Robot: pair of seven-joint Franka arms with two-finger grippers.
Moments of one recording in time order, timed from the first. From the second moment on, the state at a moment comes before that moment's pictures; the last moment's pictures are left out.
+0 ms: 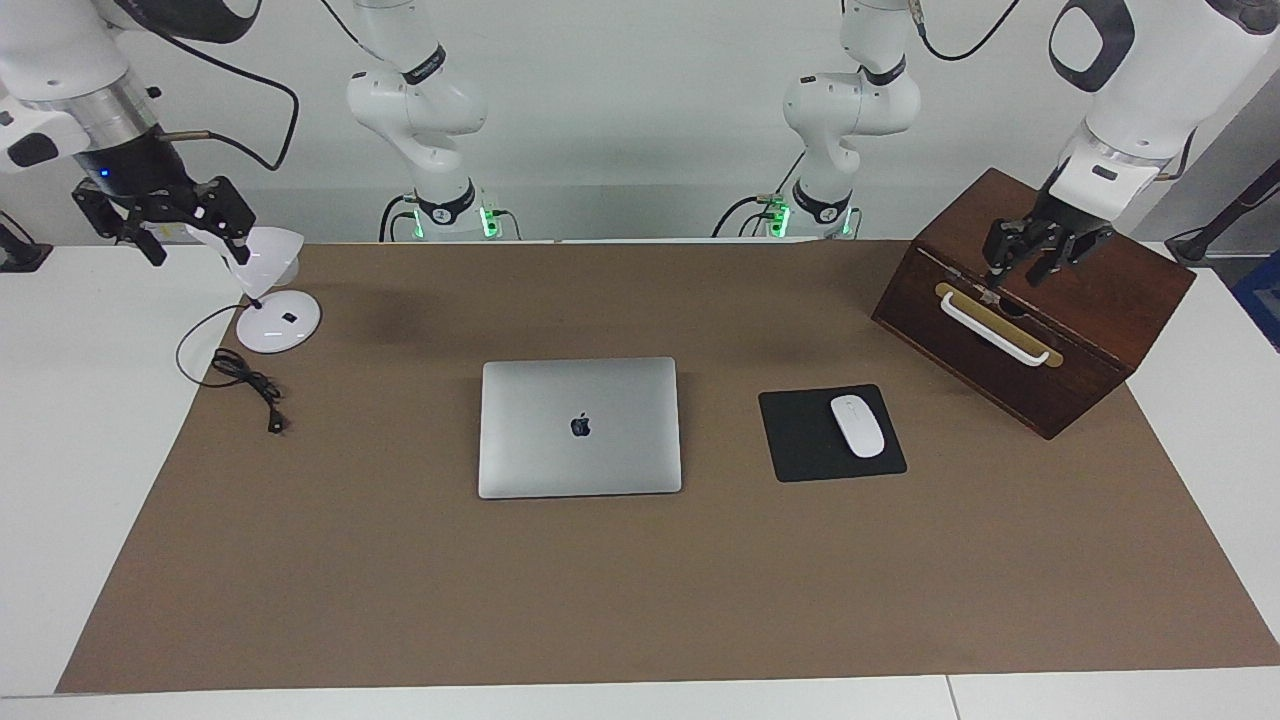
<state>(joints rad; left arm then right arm) -0.11 -0.06 0.14 -1.70 -0.02 1.64 0.04 -0.12 -0.03 -0.08 -1.55 -0.01 1.58 -0.20</state>
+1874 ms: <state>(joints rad) -0.28 -0.26 0.11 -2.35 -0.10 2.54 0.04 -0.11 -0.17 -0.06 -1.97 0.46 1.98 -0.18</state>
